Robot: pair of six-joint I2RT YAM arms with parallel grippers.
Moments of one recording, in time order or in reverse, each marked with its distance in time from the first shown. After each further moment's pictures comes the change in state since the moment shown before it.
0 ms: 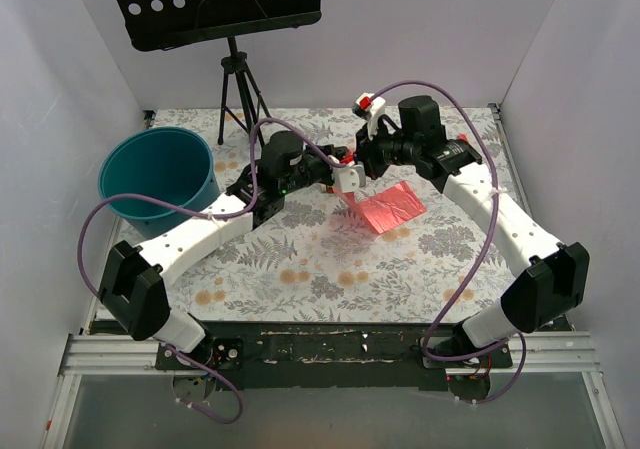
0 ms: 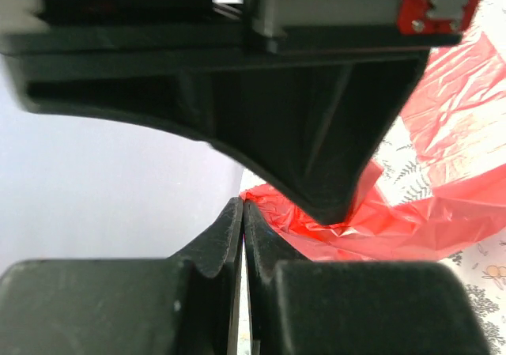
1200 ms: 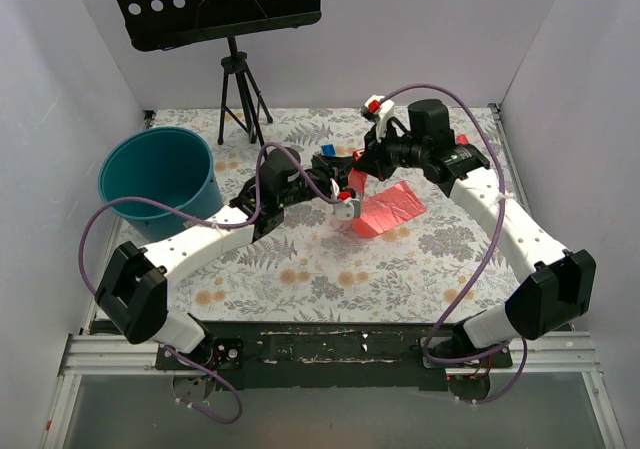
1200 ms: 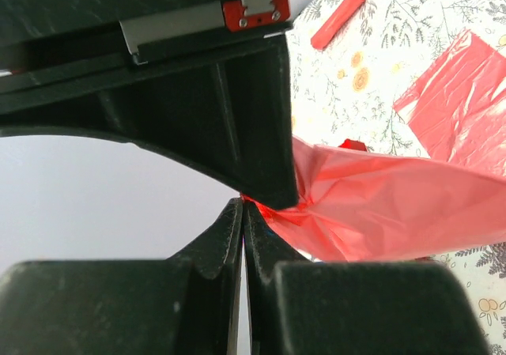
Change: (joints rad) left arm -0.014 -0.019 -0.156 0.197 0.138 0.230; right arm -0.028 -0.056 -0.058 0.019 -0.019 -0.032
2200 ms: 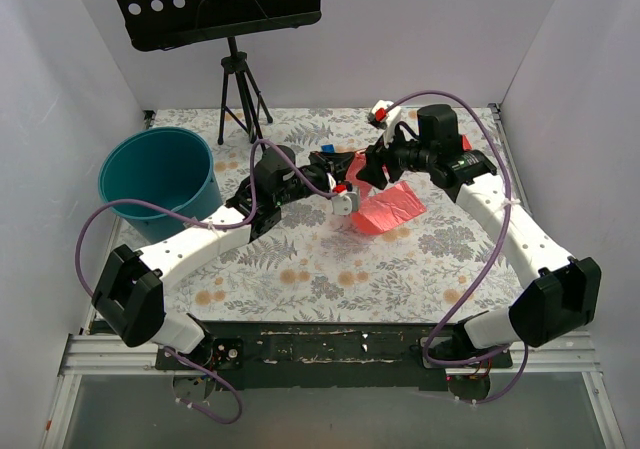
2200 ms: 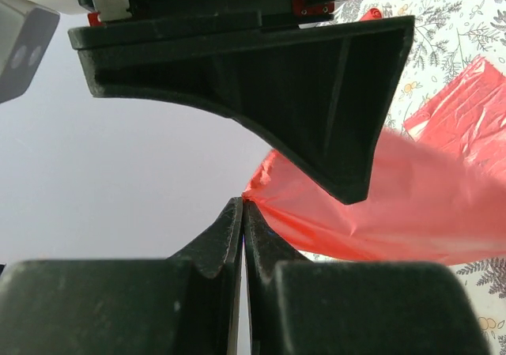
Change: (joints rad) left arm 0.011 -0.022 0.003 0.035 0.013 -0.081; right arm -0.050 -0.038 -0.070 0.032 0.005 -0.106
